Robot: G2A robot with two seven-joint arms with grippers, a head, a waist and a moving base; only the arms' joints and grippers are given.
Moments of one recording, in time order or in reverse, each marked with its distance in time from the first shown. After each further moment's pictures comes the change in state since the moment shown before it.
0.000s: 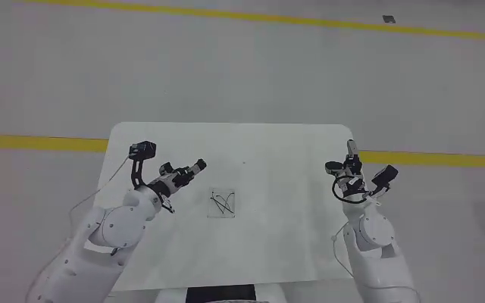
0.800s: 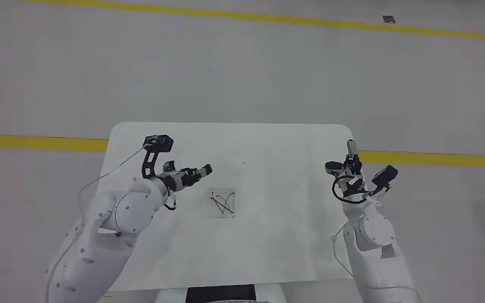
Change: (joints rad) left arm -0.134 -0.070 0.027 0.020 0.297 0.000 -0.386; right arm 0.000 0.000 0.000 0.000 0.000 0.000 0.000
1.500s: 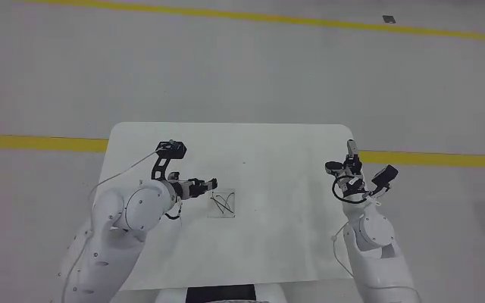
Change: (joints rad) left arm -0.011 -0.104 -0.004 -0.049 0.174 0.000 -0.300; right arm 0.000 0.000 0.000 0.000 0.000 0.000 0.000
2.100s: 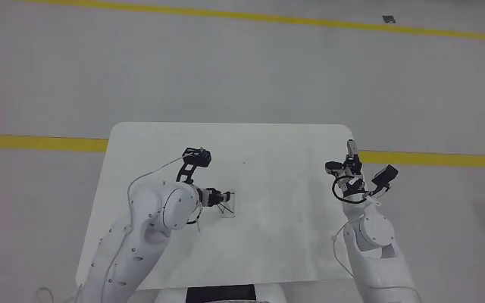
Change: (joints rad) left arm -0.085 -0.086 0.164 0.093 0.227 0.000 -0.174; right arm 0.000 0.000 0.000 0.000 0.000 0.000 0.000
